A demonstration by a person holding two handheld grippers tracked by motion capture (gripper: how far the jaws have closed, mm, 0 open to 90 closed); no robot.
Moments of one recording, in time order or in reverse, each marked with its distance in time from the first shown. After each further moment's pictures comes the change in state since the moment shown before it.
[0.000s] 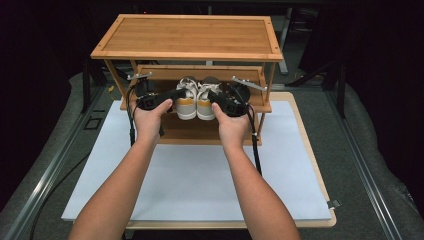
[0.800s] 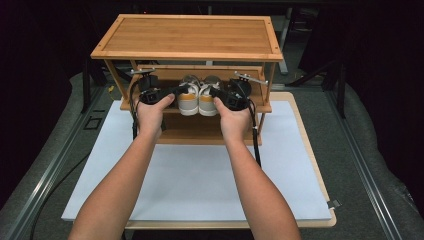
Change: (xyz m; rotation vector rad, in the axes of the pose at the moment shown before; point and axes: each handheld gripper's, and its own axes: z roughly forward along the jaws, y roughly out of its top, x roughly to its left) left arm 0.006 0.010 0.015 0.027 -0.005 -0.034; right arm -0.008 0.012 0.014 0.036 -0.016 0.033
